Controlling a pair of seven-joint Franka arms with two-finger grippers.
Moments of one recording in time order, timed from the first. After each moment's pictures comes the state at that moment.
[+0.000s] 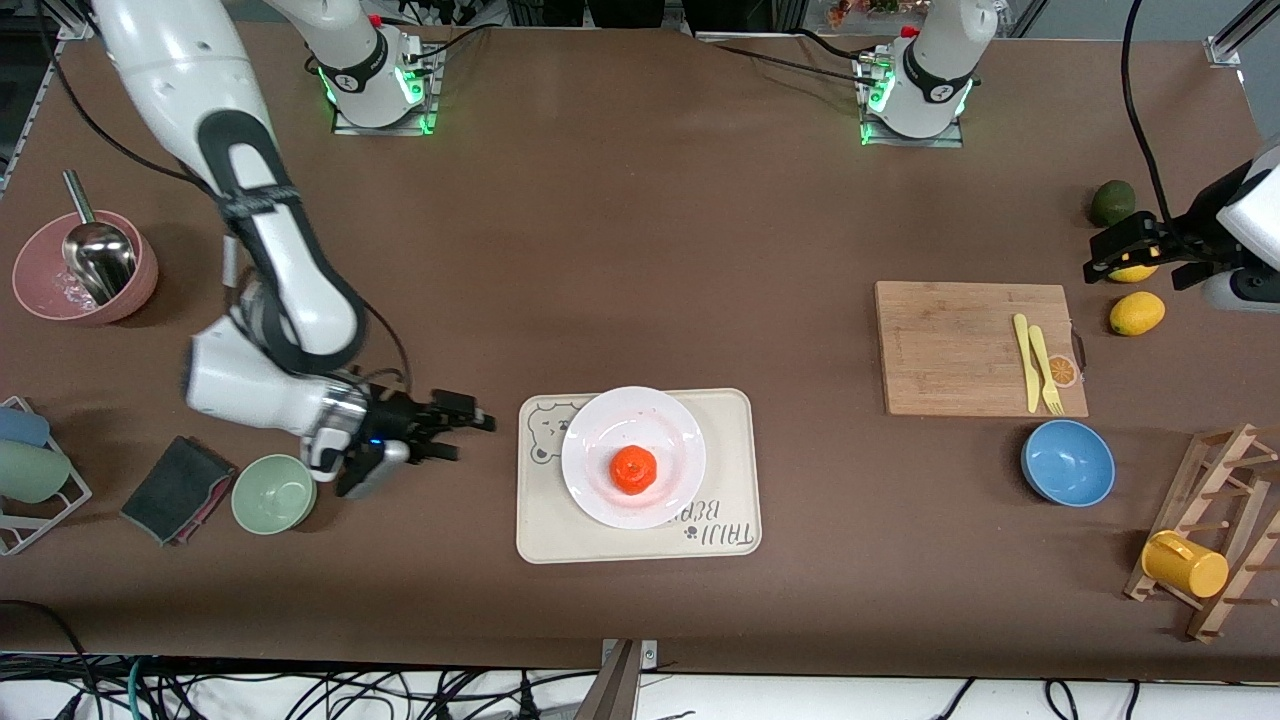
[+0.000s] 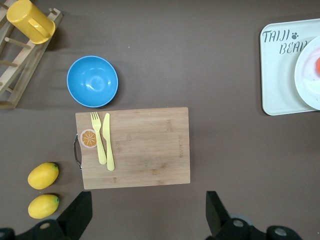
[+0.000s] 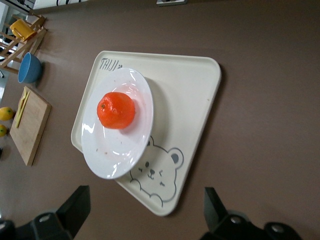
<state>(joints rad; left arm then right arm) -0.03 0.11 0.03 -1.46 -0.04 1.53 0.05 0.12 0.58 0.06 -1.62 0.86 2.20 -0.72</state>
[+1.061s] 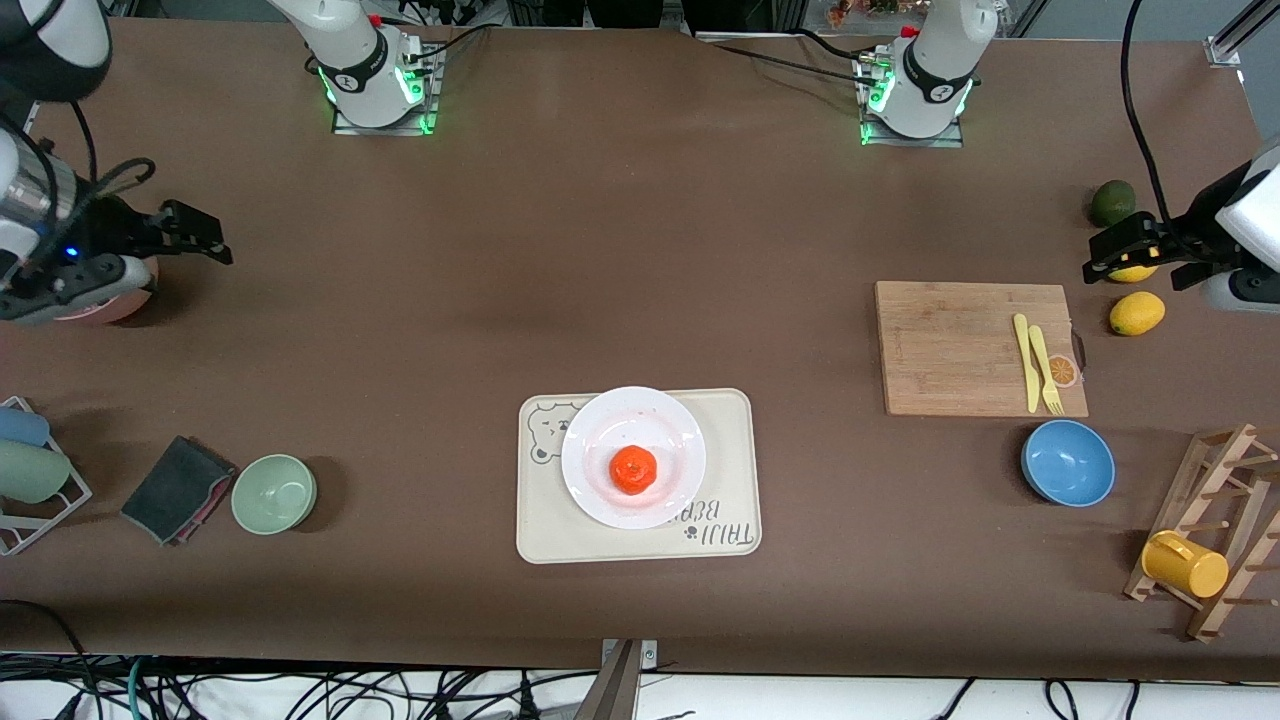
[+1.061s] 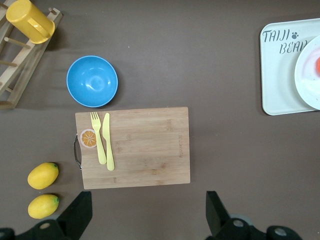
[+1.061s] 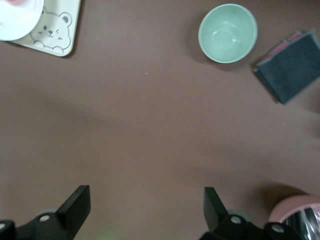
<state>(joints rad) -0.03 0.11 0.03 -1.46 -0.04 1.53 0.05 0.02 0.04 -0.02 -1.68 0.06 1.63 -0.30</state>
